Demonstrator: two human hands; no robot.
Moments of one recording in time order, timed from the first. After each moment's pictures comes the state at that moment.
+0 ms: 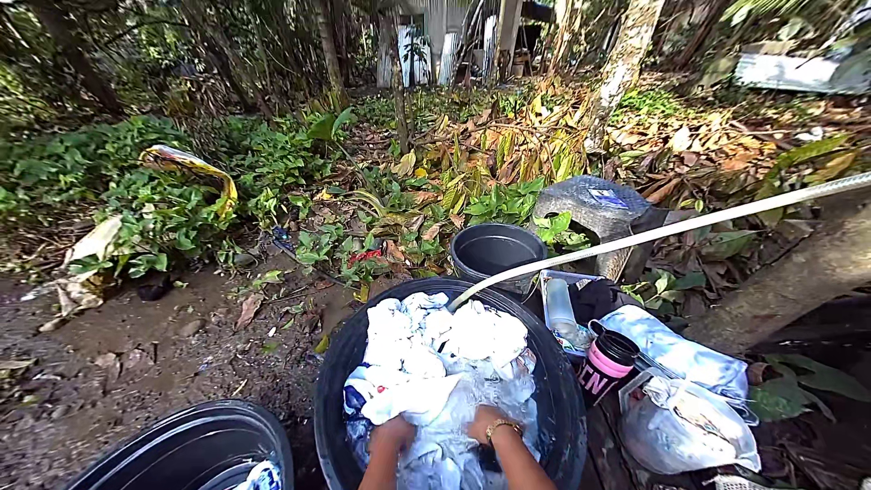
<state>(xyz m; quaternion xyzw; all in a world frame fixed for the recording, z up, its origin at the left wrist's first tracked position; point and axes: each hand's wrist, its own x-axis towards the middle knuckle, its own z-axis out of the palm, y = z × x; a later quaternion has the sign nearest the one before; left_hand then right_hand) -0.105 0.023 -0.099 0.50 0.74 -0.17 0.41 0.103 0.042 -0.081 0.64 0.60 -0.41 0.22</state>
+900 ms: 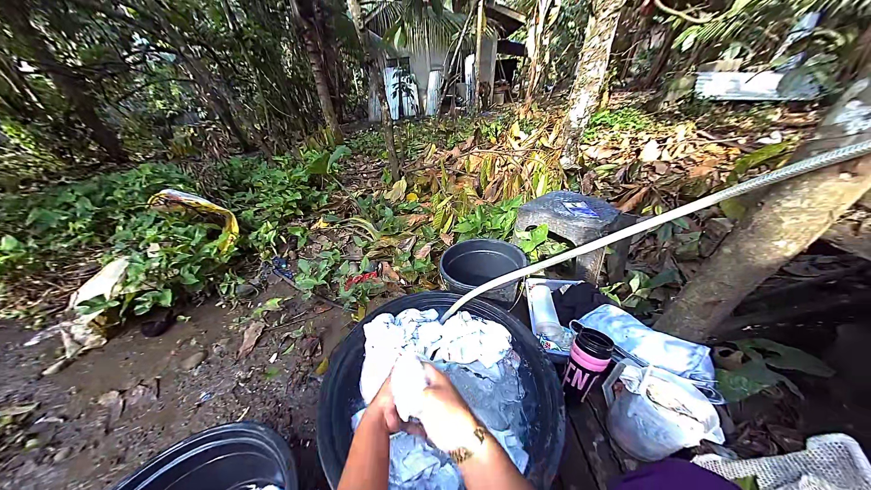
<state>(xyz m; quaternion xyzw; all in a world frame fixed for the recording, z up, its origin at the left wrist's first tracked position) -0.080 0.014 0.049 0.26 0.58 0.34 0.69 0.042 -0.023 0.104 0.43 0.36 -0.71 -0.43</state>
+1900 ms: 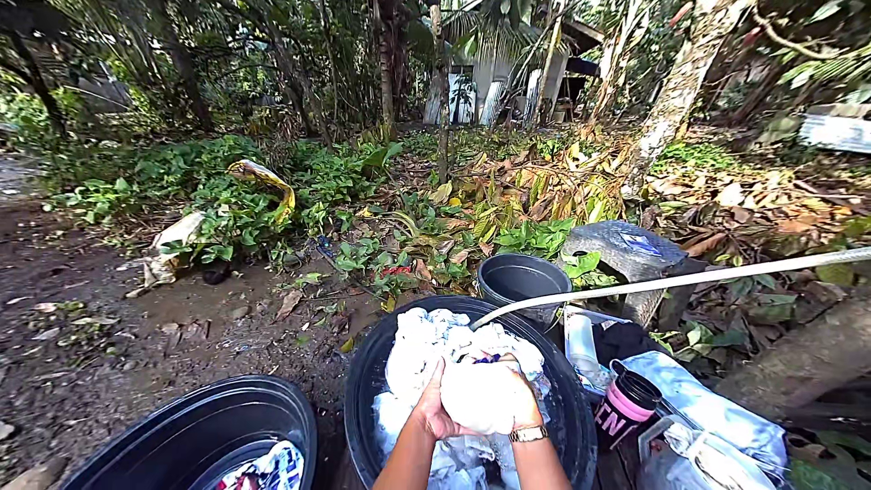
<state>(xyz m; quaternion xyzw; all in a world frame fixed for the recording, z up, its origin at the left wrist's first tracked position) -0.060 0.013 0.007 0.08 0.41 0.37 0.83 0.094 0.023 0.018 0.17 0.27 -0.70 -0.63</state>
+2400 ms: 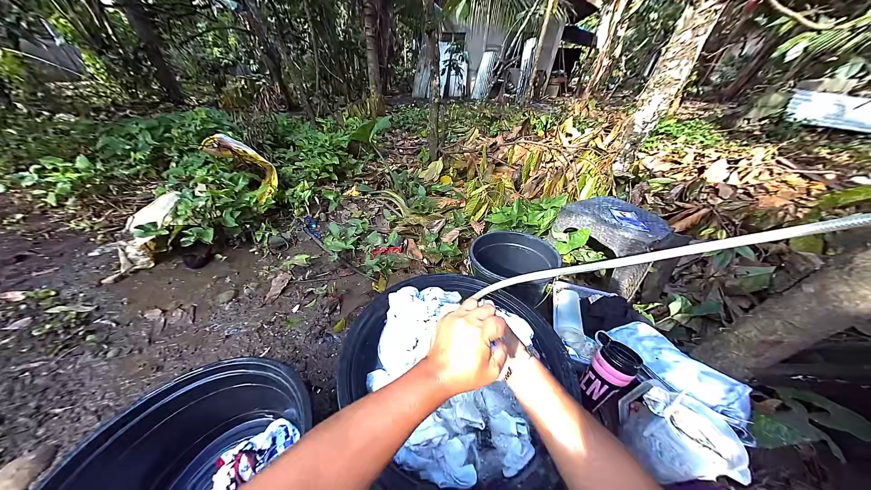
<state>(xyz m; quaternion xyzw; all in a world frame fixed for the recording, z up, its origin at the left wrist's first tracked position) -0.030 0.001 0.148 0.85 0.37 0.37 0.03 0.091 0.046 0.092 0.26 0.26 -0.82 -0.44</state>
